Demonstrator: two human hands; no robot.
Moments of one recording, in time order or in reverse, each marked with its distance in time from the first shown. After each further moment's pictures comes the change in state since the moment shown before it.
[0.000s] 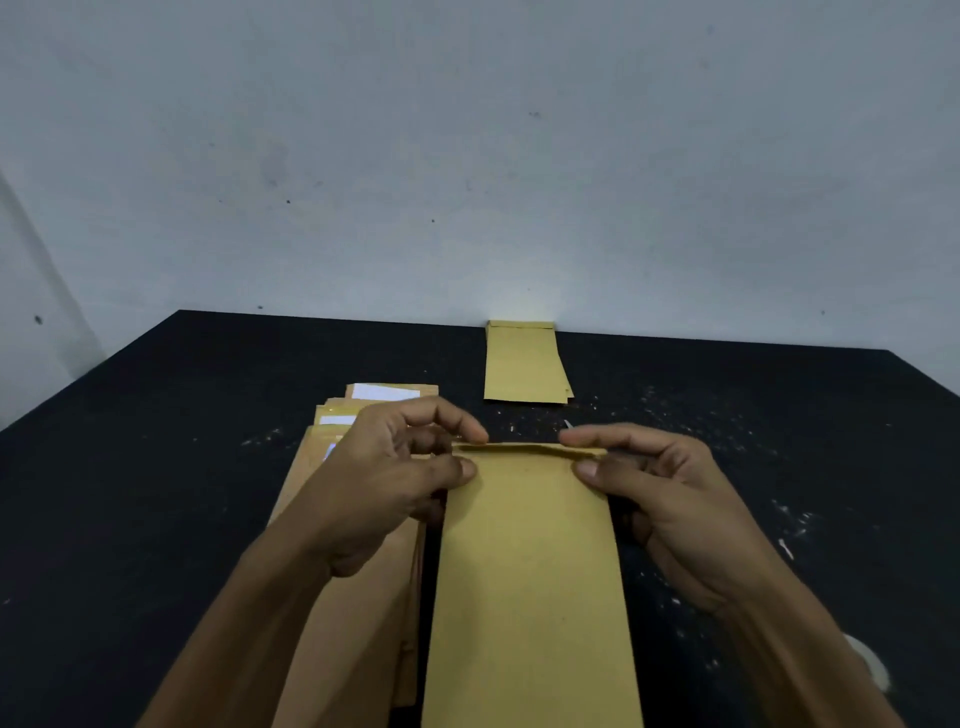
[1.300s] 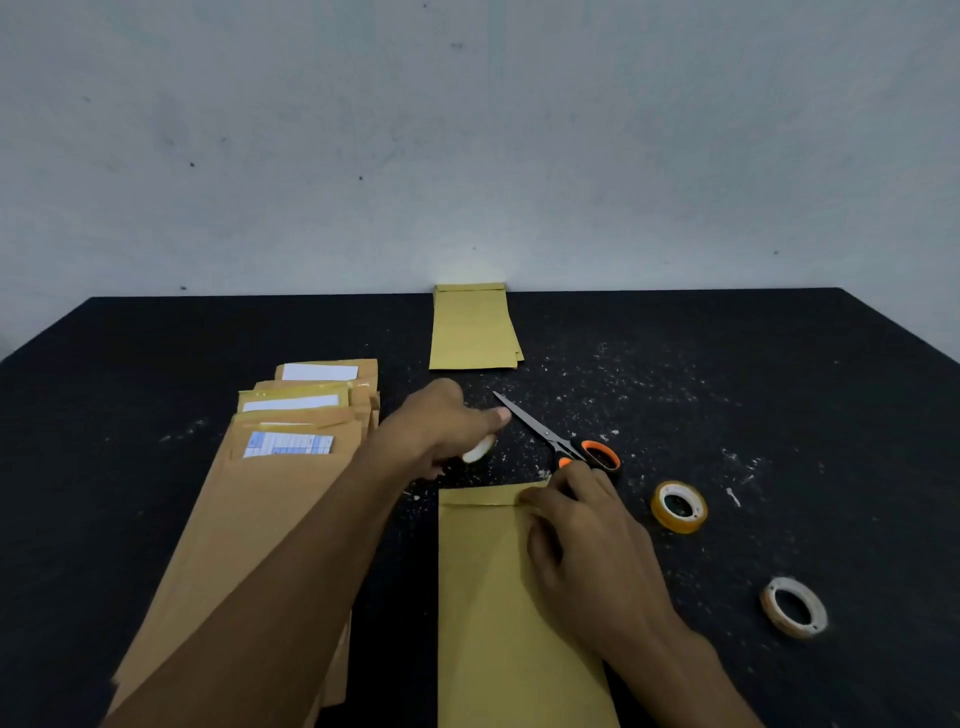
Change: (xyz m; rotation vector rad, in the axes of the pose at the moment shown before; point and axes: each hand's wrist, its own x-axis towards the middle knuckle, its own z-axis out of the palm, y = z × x) left_hand 0.104 -0.035 0.075 0.641 -0.037 -0.405; right_hand -0.011 0.096 -0.023 -1.283 0.180 -0.329
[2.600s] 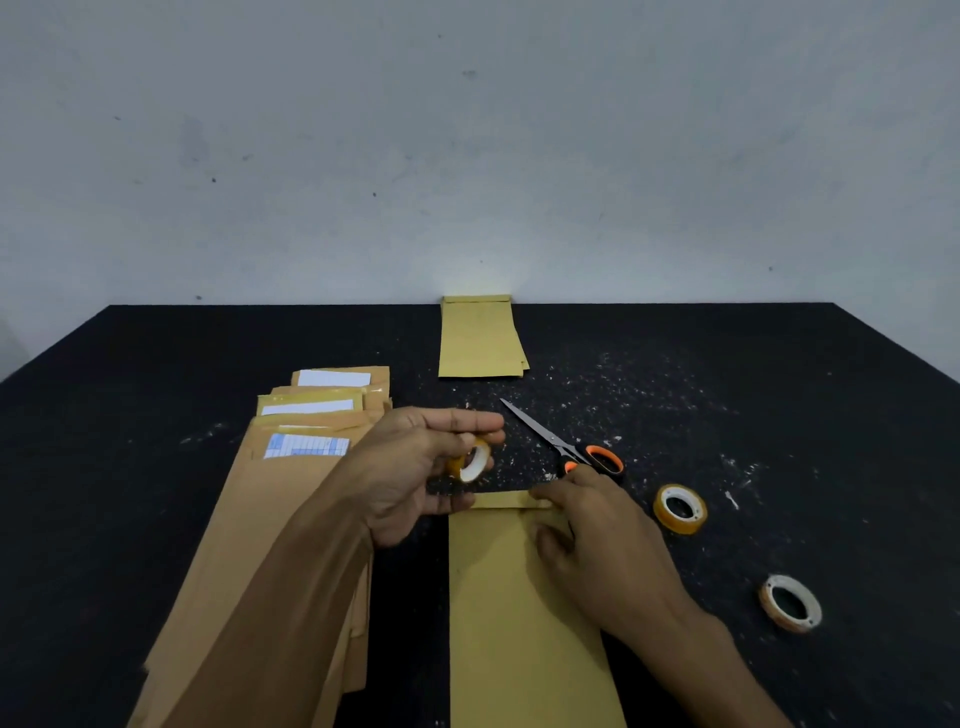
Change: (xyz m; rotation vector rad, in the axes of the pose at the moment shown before) left_hand -0.066 -0.025 -0.016 -0.804 -0.174 0.110; right_hand 0.007 -0.011 -0.025 -0.009 -0.138 0.062
